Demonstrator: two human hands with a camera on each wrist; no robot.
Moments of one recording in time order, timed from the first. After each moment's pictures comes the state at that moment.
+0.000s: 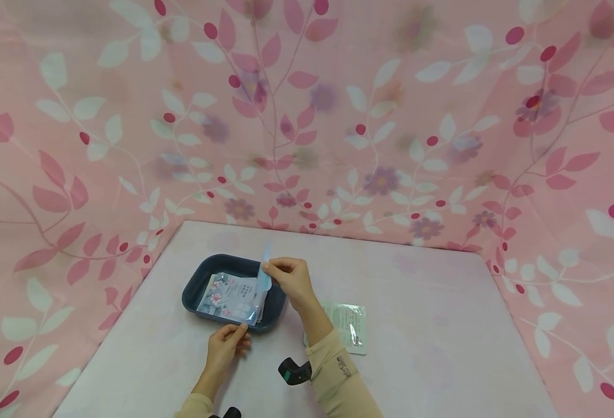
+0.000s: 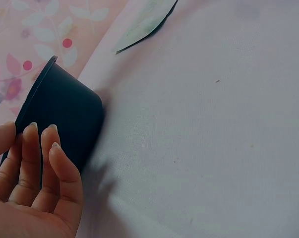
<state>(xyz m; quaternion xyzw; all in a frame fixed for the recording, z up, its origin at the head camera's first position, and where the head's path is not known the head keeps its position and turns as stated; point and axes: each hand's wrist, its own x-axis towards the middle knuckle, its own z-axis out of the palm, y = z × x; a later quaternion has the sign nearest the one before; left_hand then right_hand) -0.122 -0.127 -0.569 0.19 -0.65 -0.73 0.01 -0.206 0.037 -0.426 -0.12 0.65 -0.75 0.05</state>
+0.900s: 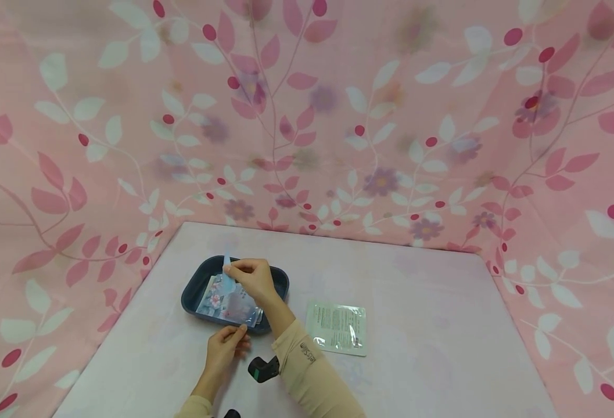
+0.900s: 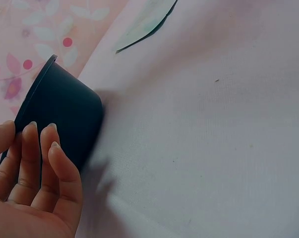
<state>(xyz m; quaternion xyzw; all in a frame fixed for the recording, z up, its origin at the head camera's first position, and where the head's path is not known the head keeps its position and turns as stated) -0.122 -0.127 -0.567 0.20 -0.66 -0.72 0.00 -0.214 -0.029 -0.435 -0.14 0.67 -0.73 0.08</state>
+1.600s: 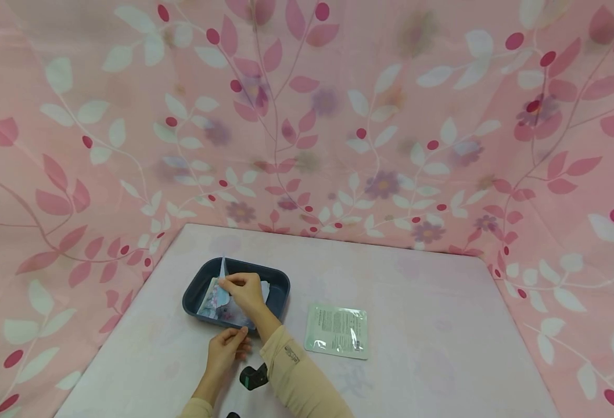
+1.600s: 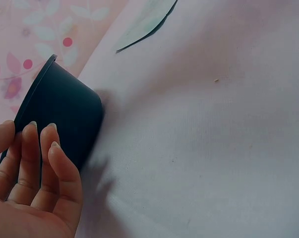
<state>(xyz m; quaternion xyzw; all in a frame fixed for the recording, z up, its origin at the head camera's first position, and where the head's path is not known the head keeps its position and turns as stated) -0.123 -0.127 -0.568 0.19 -0.66 -0.73 -0.01 -0.196 -0.053 -0.444 -0.09 0.70 -0.70 0.09</state>
